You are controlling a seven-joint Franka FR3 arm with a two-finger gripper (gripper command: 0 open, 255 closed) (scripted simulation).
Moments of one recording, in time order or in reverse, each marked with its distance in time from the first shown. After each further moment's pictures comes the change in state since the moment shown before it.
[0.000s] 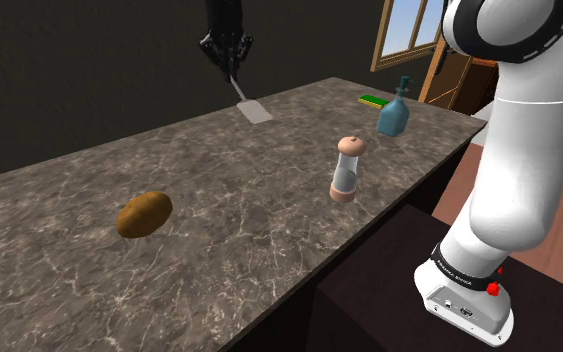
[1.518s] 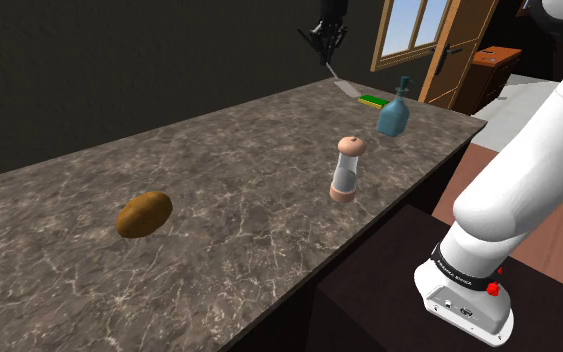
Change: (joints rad) arm -0.323 -0.351 -0.265 -0.435 0.133 0.106 -0.566
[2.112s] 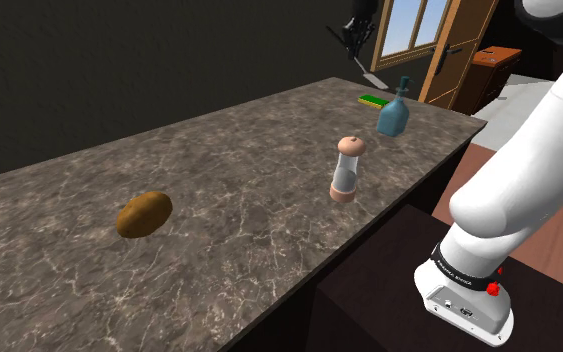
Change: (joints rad) arm -0.095 0.025 -0.117 0.036 0.005 -0.014 -0.211
